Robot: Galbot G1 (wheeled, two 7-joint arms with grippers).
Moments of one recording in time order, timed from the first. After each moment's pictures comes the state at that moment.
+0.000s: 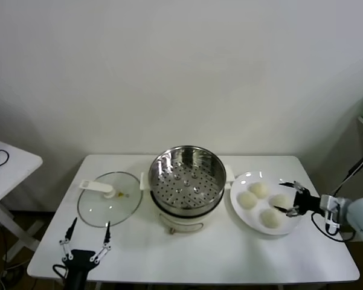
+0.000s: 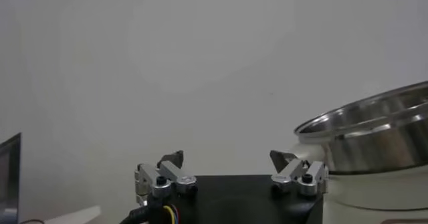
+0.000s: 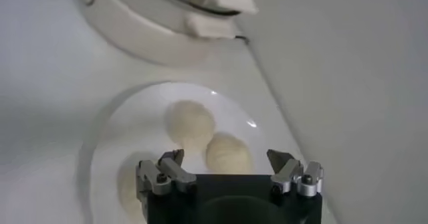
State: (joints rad) left arm 1.81 -1.56 -0.72 -2.02 0.21 -0.48 0.04; right arm -0.82 0.63 0.25 1.43 -0.15 0.06 -0.94
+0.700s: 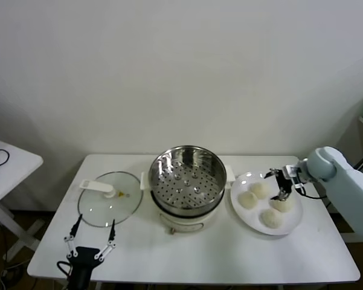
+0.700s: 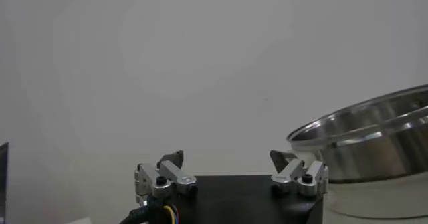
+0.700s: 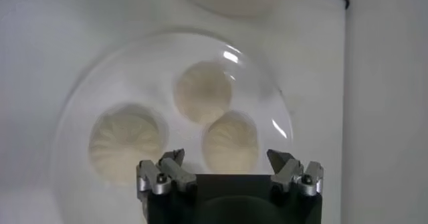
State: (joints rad) left arm 1.80 -1.56 -0.71 -2.04 0.23 -0.46 0.04; right arm -0.22 0.80 -0.27 1.06 -0.40 0.07 -1.19
